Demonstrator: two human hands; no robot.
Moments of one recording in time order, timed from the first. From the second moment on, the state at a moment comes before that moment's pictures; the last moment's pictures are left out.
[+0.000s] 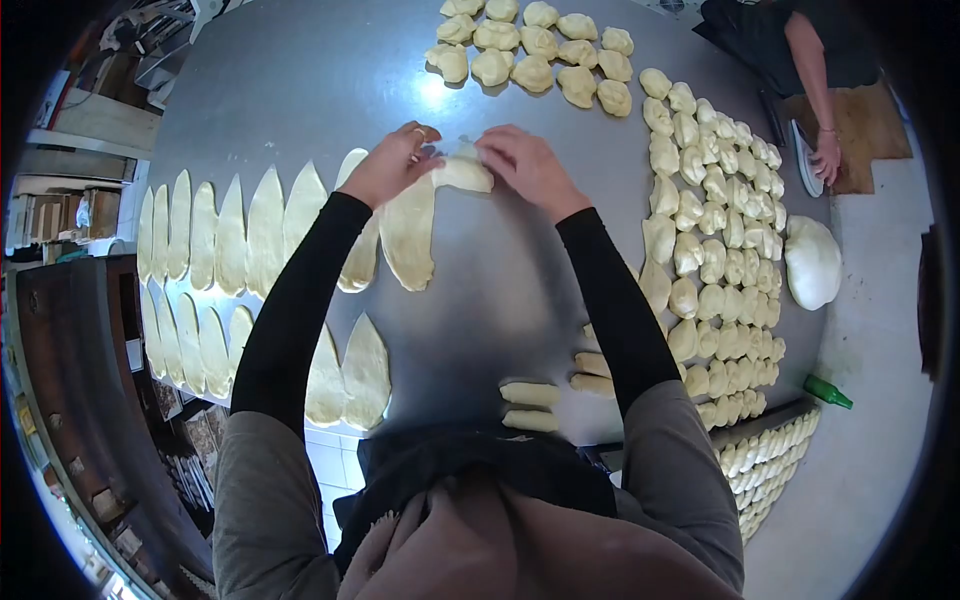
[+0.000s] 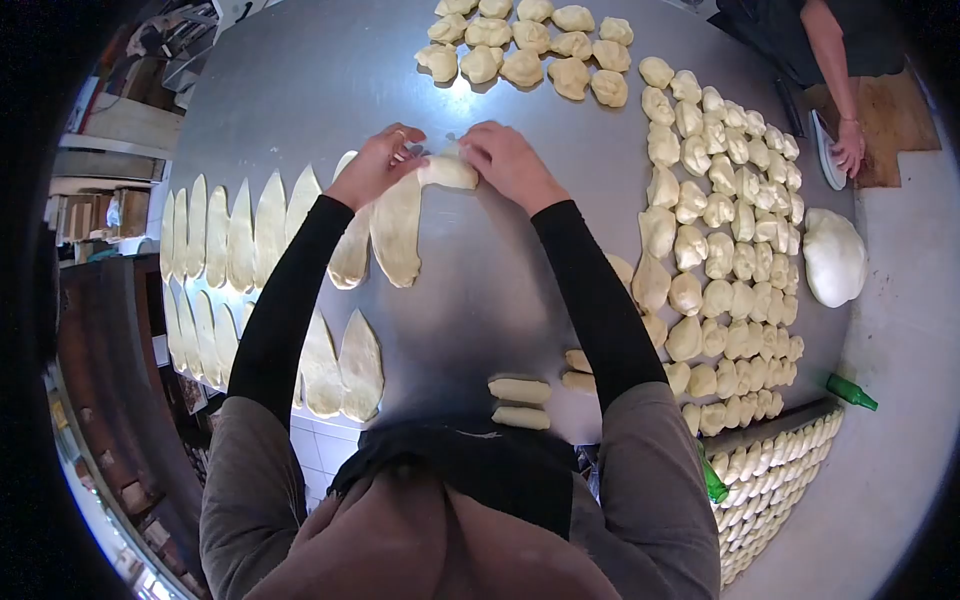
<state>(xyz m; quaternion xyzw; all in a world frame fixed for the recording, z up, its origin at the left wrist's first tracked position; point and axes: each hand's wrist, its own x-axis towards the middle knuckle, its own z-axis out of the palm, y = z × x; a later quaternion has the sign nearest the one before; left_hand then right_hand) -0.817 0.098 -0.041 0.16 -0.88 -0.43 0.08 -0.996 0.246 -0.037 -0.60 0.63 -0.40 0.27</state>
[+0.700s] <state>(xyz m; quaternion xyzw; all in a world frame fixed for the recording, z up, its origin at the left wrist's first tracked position) -0.734 0.152 0.003 0.30 -0.79 -0.49 0.20 -0.992 0.217 0.001 -0.55 0.69 -0.18 0.43</state>
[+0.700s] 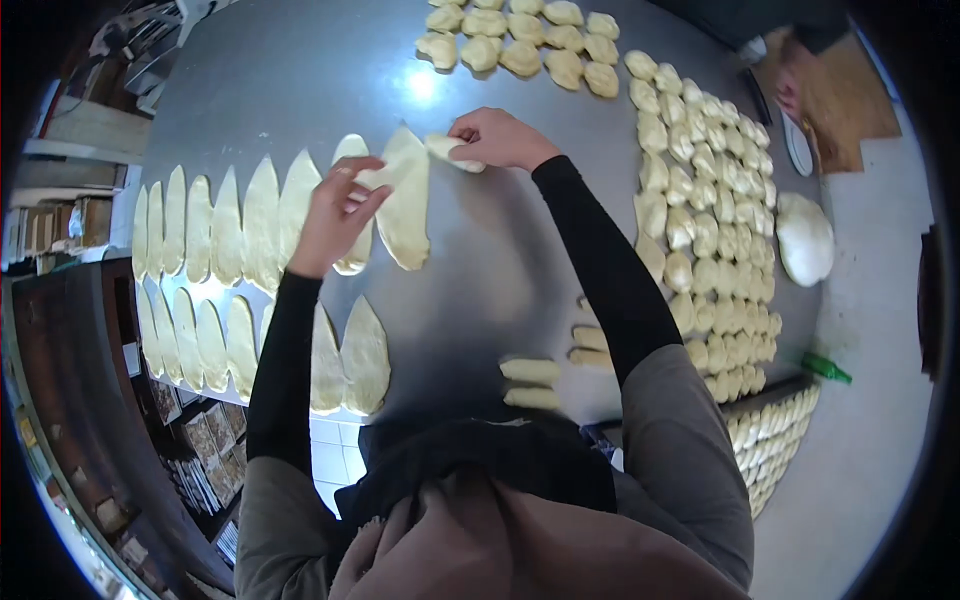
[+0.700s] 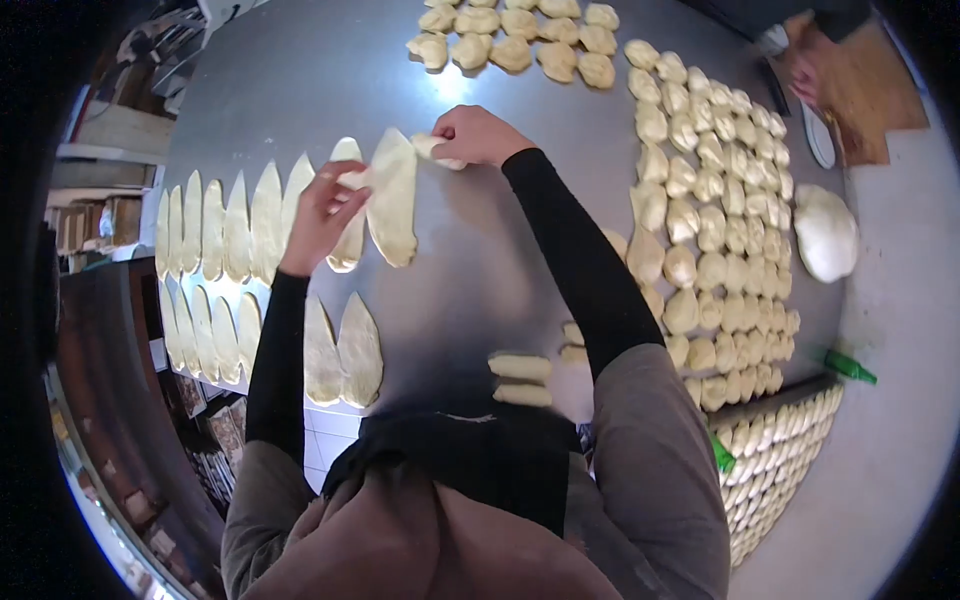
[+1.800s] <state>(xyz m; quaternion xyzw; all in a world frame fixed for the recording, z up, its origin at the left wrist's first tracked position) -0.726 0.147 -0.022 0.18 -0.89 -0.42 0.02 -0.891 0.254 -0.034 -0.66 0.65 -0.28 0.23</state>
